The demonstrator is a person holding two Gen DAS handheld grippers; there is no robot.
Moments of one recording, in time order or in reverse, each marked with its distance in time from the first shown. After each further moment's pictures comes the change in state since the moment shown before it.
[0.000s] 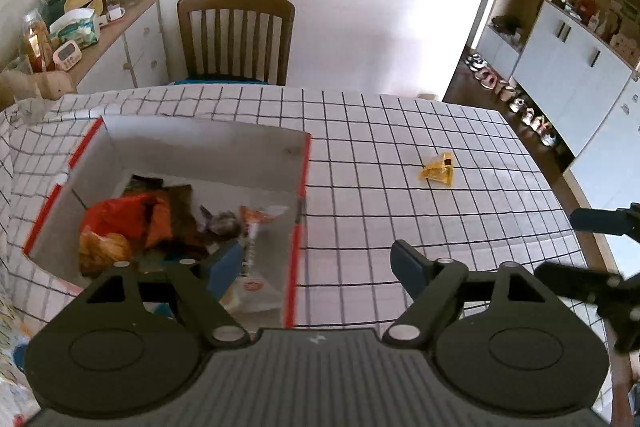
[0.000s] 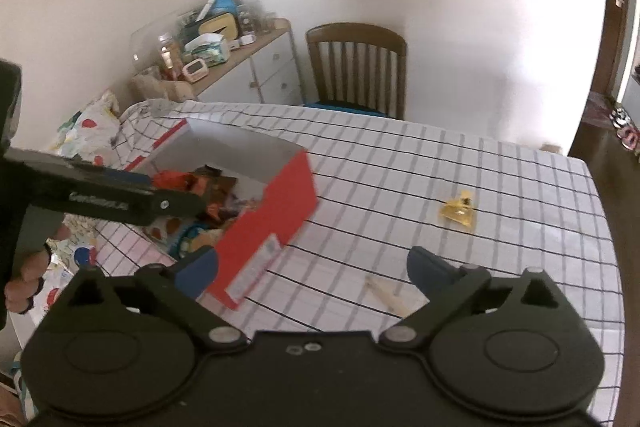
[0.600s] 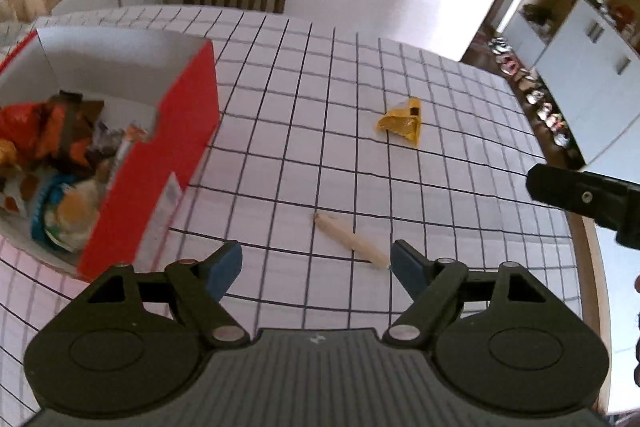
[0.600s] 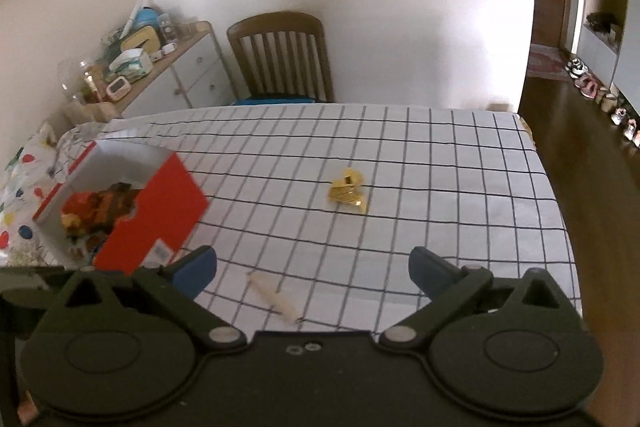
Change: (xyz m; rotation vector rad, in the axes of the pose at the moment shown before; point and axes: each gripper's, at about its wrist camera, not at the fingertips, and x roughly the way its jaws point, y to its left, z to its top) left arm 0.093 -0.097 -0.022 -0.153 0.142 0.030; right arm 0.020 -0.118 -0.004 0.134 0.032 -0.094
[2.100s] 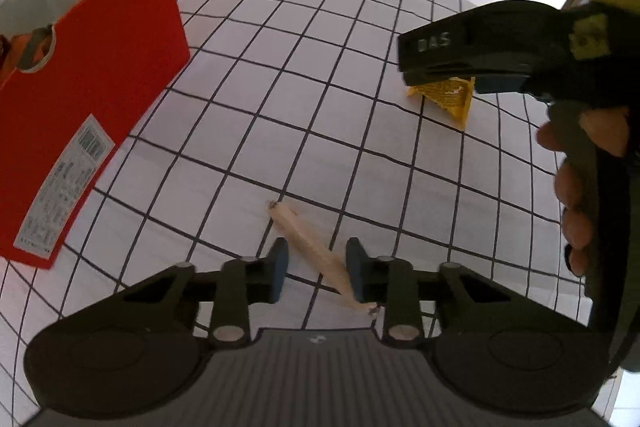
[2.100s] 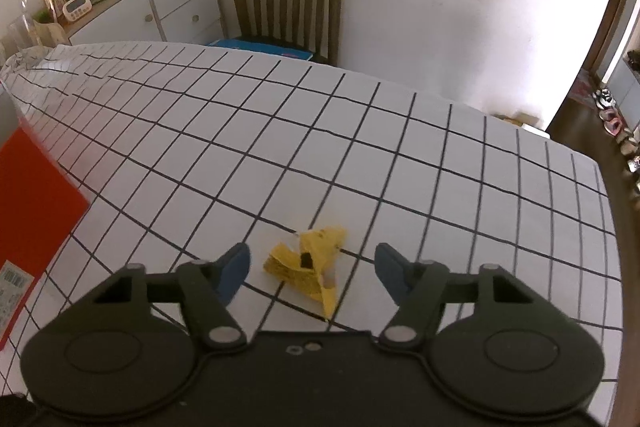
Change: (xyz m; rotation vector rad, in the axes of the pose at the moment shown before) left arm 0.103 -0.039 0.003 -0.145 0.082 0.152; right arm 0.193 -0.015 0.059 -0.210 0.156 -0.039
